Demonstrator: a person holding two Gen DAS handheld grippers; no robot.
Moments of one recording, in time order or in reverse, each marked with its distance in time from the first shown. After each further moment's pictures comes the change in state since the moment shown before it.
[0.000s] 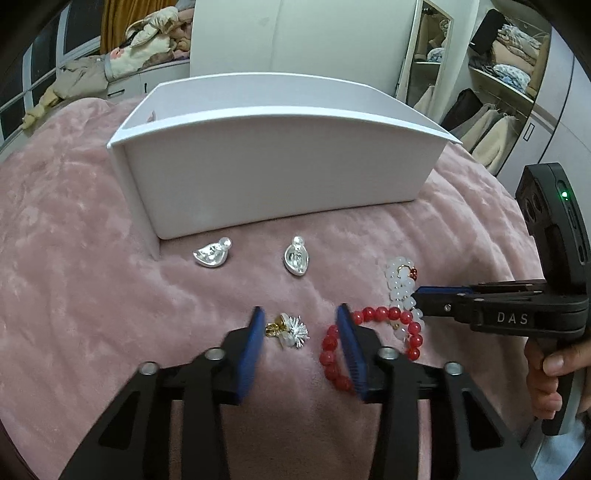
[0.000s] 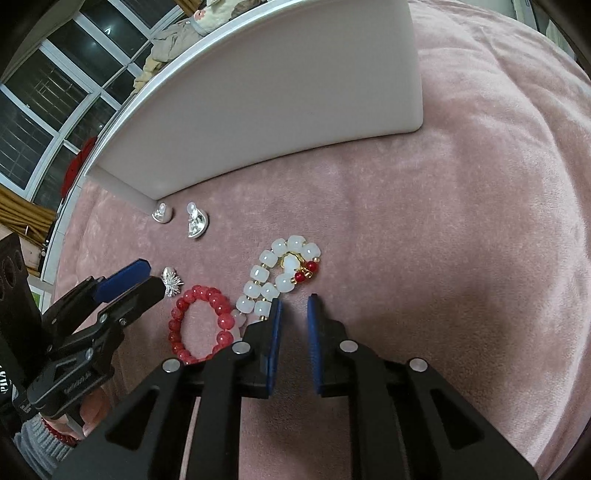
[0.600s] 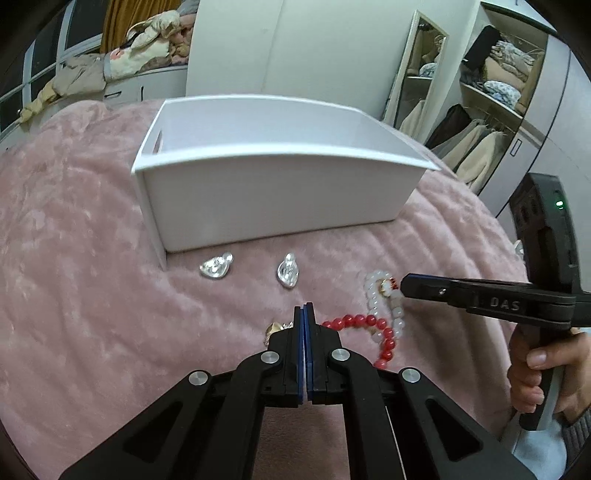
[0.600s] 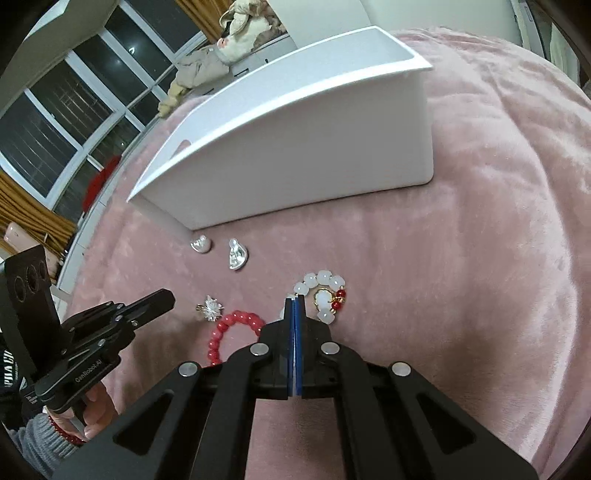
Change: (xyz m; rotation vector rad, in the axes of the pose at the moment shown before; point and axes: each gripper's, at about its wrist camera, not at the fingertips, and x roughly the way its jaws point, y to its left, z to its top) left arm -0.033 0.007 0.006 -0.020 -0.046 -0.066; right arm -0.020 0.009 0.012 -0.005 -0.110 0.071
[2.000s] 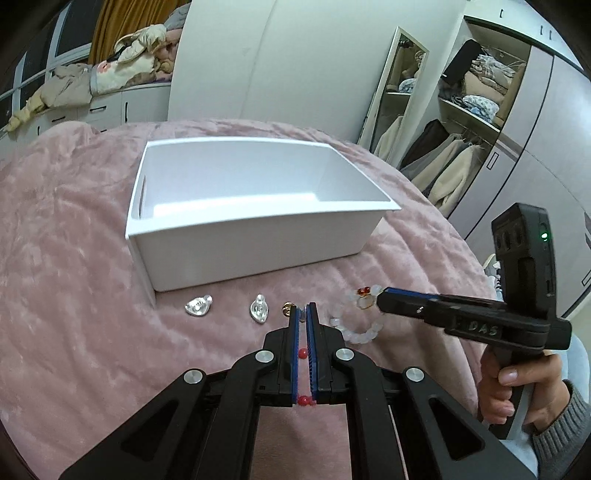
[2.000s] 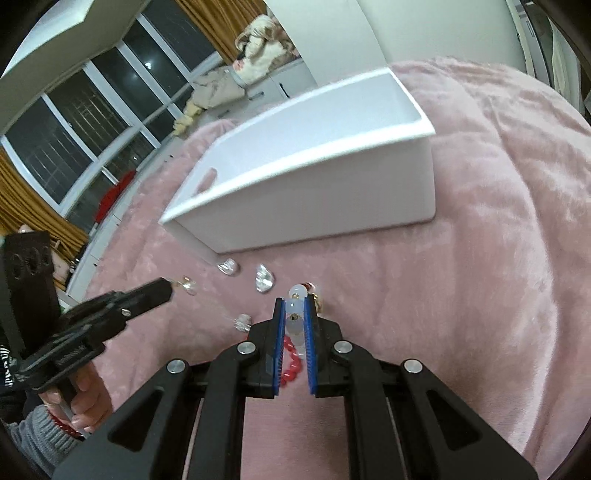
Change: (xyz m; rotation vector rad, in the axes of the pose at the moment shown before) left arm -0.044 -0.007 0.026 0.011 -0.059 -0.083; right arm -0.045 0.018 0.001 -0.059 -0.138 0.064
